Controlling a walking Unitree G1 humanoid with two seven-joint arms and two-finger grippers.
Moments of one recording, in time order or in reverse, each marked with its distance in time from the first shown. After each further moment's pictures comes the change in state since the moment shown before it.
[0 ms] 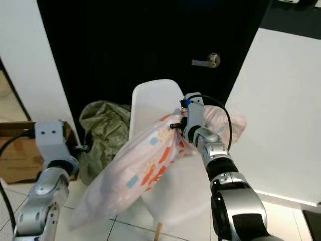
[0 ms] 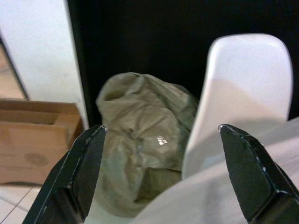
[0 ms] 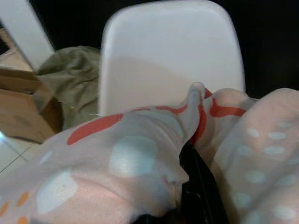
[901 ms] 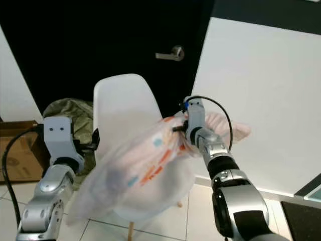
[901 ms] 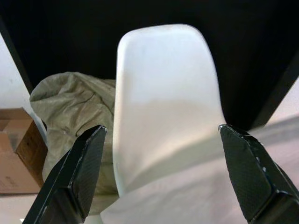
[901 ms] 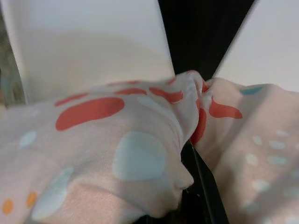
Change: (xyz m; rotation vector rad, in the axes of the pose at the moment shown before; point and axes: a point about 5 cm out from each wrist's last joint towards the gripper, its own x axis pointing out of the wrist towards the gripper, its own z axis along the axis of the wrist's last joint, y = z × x) left arm 0.002 -0.008 0.002 0.031 -0.001 -0.035; right arm -0.002 -0.006 -0.028 -0.077 0.222 -0.055
